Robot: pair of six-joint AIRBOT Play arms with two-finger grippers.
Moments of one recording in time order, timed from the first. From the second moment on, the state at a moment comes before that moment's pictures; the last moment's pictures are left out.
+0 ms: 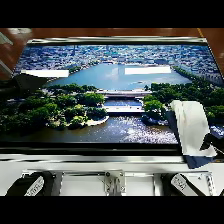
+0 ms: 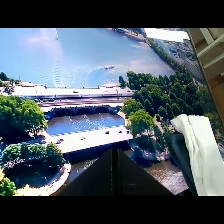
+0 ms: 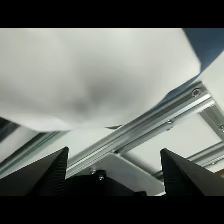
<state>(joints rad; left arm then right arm) 0.15 -0.84 1.11 0.61 -1.09 -1.24 -0.72 -1.14 0.89 -1.71 1.57 1.55</state>
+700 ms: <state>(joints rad) -0.16 -1.28 1.47 1.39 -1.35 -1.47 -0.28 -1.02 1.31 -1.41 1.34 1.63</state>
